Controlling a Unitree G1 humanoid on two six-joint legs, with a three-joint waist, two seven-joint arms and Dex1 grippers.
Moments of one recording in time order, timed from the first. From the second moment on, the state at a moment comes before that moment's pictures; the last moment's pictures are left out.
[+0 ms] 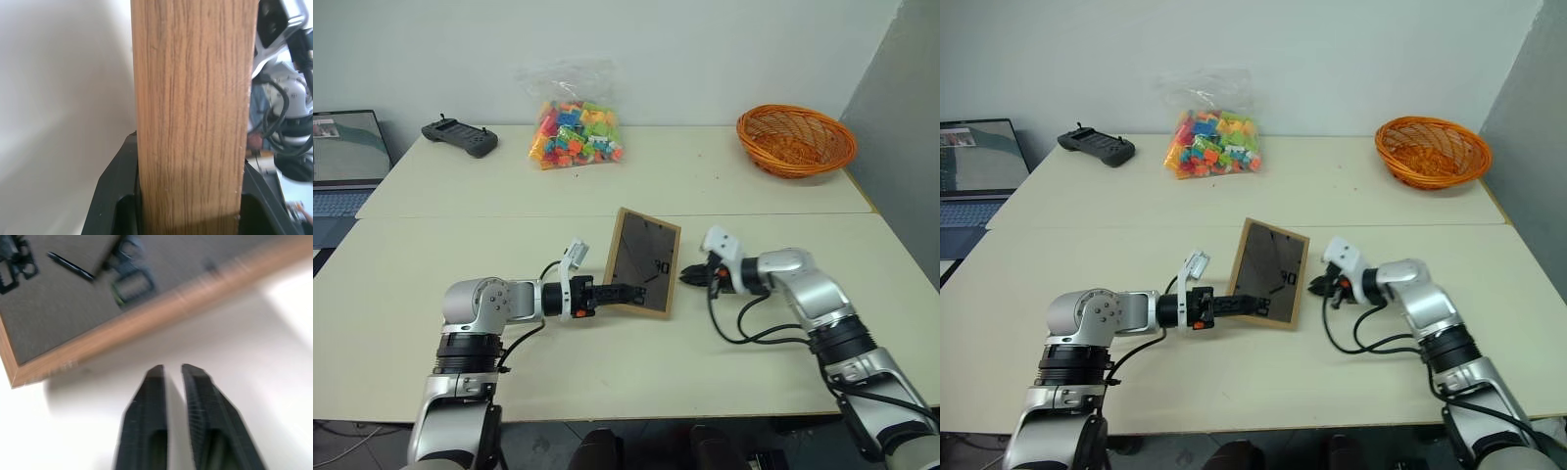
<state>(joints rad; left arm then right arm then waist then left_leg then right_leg) -0.57 0.38 0.21 0.12 -0.73 1.37 -0.78 -0.66 -0.53 0.18 0.23 0.15 0.54 1.04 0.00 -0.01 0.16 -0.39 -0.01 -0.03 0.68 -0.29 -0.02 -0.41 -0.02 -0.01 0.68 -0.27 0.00</state>
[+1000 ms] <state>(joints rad) -0.59 0.33 0.31 0.05 -0.77 1.26 -0.59 -1.00 -0.22 0.18 0.36 0.27 0.60 0.92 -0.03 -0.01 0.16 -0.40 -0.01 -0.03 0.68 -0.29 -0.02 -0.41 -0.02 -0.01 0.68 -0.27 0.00</state>
